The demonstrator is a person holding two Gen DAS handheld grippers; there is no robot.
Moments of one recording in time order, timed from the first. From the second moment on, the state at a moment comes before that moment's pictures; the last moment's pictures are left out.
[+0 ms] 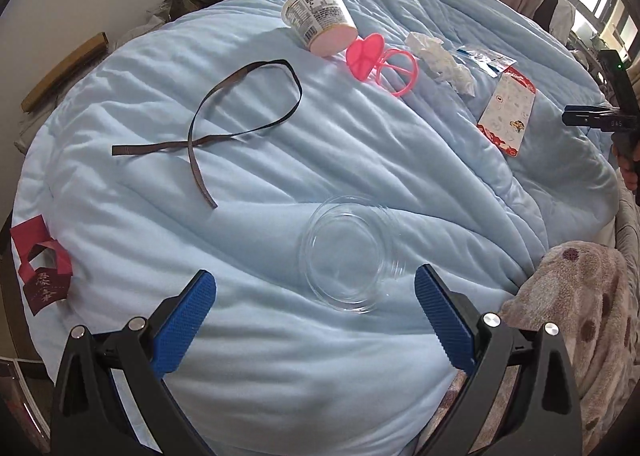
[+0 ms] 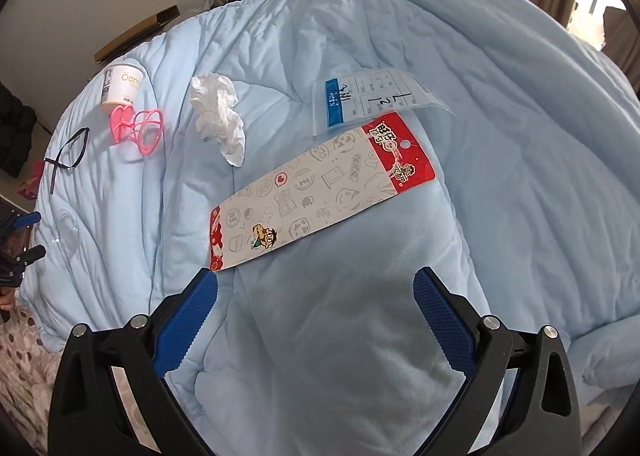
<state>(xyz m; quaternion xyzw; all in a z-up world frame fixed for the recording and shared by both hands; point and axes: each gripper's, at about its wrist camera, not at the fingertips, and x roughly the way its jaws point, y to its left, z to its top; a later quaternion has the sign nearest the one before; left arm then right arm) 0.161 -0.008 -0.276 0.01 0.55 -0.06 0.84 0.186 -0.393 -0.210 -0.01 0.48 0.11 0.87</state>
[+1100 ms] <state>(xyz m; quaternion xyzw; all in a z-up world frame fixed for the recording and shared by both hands) 0.183 -0.002 -0.302 -0.03 0.53 -0.11 0.84 0.263 -0.379 -0.238 0.10 0.46 0.17 0.86</state>
